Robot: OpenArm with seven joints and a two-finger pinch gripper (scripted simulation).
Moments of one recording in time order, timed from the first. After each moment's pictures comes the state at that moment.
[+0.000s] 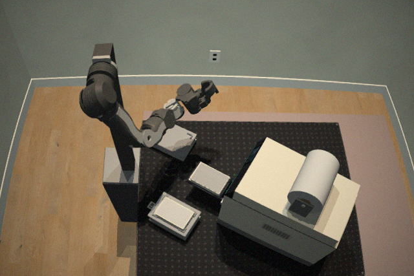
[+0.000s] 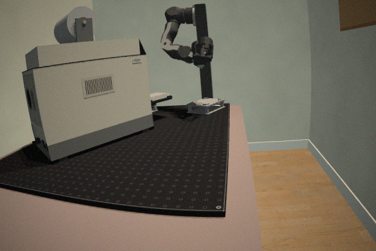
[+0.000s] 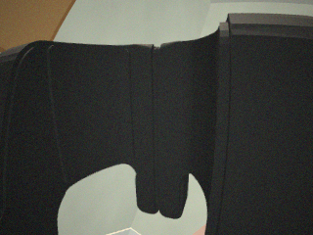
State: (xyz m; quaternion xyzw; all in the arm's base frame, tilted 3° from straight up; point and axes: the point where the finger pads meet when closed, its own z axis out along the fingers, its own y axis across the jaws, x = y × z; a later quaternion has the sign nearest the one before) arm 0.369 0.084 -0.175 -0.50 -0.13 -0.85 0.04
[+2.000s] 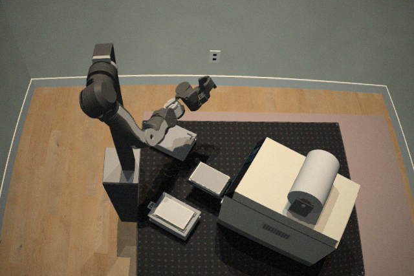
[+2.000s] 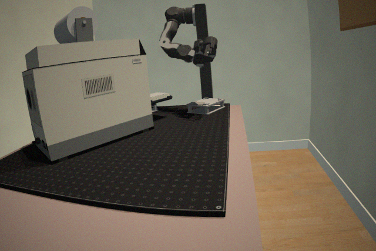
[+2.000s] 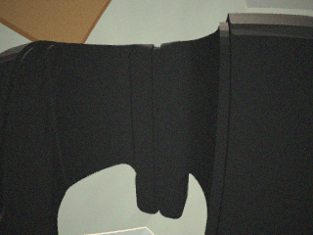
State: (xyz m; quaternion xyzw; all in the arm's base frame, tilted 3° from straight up) arm 0.362 0.107 -0.174 -0.49 -0.21 -0.85 0.06
